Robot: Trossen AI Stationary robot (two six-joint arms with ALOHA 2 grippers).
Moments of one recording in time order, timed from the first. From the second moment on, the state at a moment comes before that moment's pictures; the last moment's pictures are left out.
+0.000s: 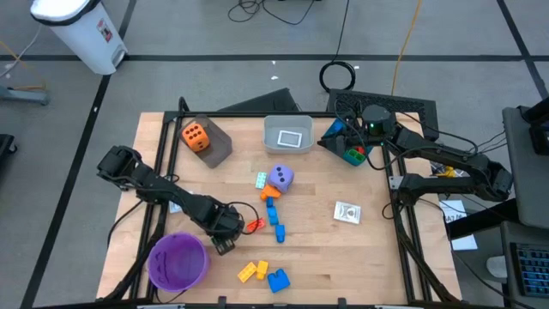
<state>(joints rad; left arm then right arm) -0.42 1.65 0.95 -0.79 0.17 -0.97 -0.57 1.00 0.72 -0.08 -0.39 0.62</state>
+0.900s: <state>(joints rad) -0.07 1.62 1.43 -0.84 0.16 -0.43 -0.45 1.01 0.72 0.17 -0.39 0.56</state>
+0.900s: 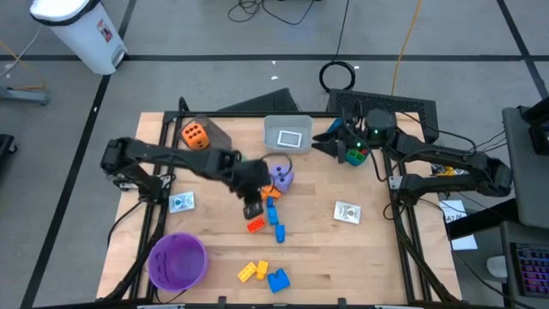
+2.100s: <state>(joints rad) 0.32 1.88 1.51 -0.93 0.00 -0.10 -0.37 1.01 0.72 0.11 -0.36 0.53</state>
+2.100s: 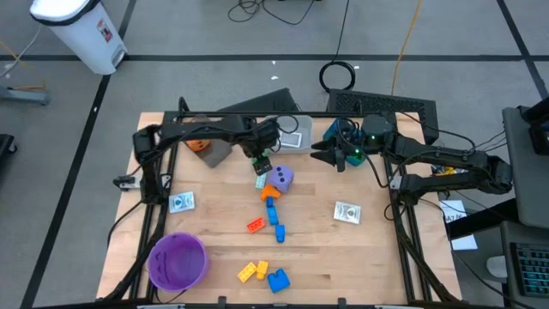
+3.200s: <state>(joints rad) 0.41 2.07 1.51 -0.88 0.00 -0.05 -0.37 1.01 0.72 0.07 -0.31 0.48</state>
